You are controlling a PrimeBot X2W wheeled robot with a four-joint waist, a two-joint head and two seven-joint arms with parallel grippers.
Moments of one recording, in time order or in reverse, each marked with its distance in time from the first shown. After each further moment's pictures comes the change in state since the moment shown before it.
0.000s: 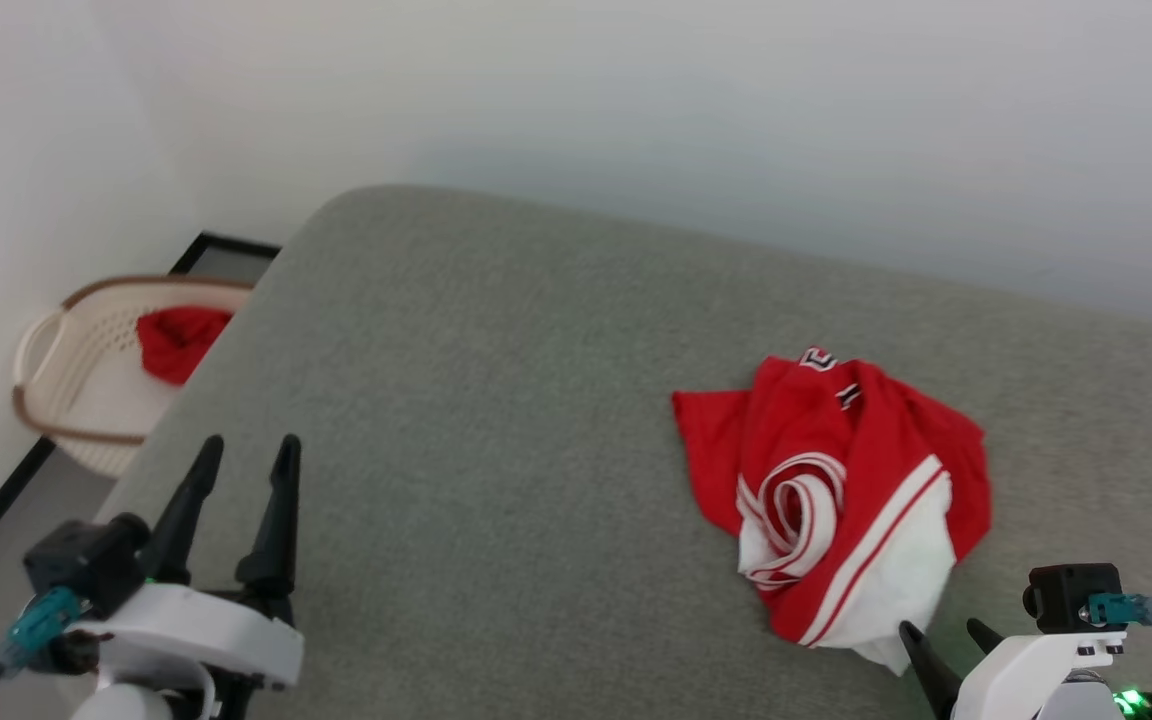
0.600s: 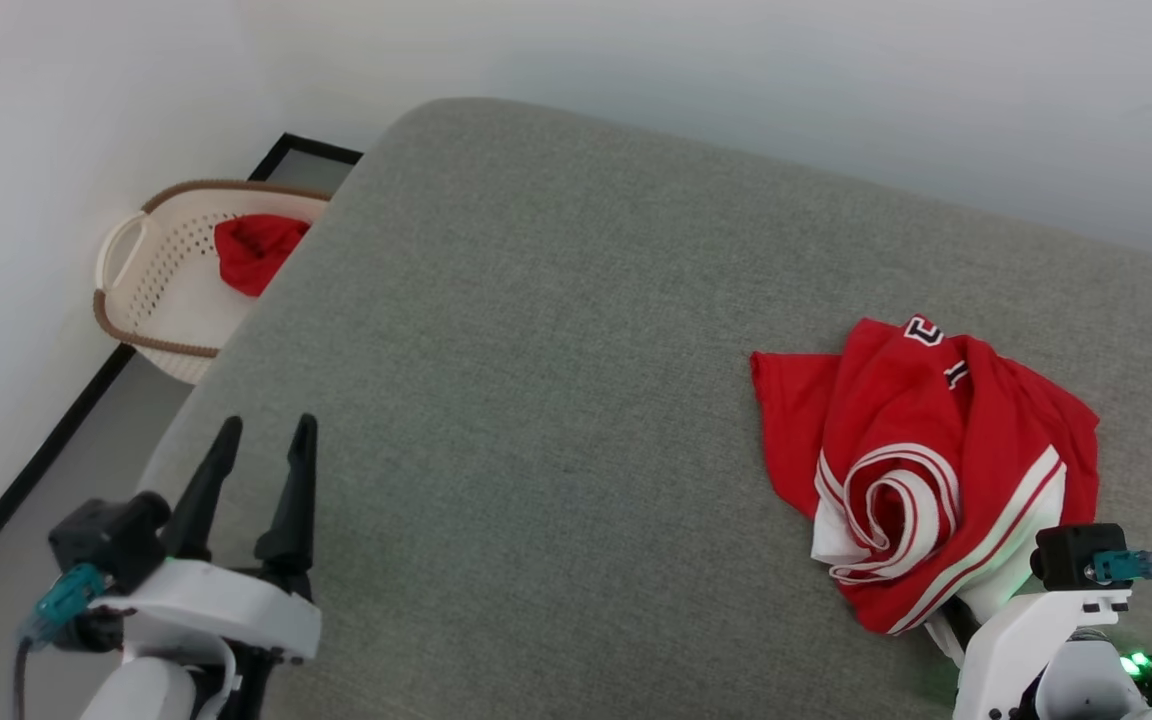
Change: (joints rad) left arm -0.074 -0.066 0.003 0.105 0.021 -0.040 -0.026; right arm -0.090 -0.006 -0.030 0.081 -0.009 0.000 0.038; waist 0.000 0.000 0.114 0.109
